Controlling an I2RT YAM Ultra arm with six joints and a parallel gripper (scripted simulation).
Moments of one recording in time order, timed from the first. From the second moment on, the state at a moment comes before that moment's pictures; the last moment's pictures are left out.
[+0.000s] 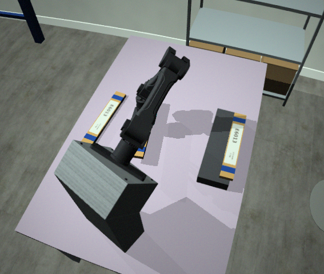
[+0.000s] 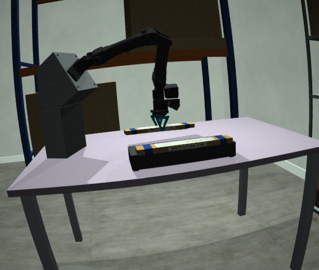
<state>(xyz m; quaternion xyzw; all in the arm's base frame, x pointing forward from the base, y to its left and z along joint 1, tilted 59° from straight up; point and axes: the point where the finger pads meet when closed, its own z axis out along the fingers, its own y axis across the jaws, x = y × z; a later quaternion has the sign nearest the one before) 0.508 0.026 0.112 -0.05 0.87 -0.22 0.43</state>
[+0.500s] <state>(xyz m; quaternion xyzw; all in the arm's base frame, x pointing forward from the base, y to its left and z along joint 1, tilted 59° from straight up) 0.504 0.031 0.111 -0.05 0.88 -0.22 0.43</state>
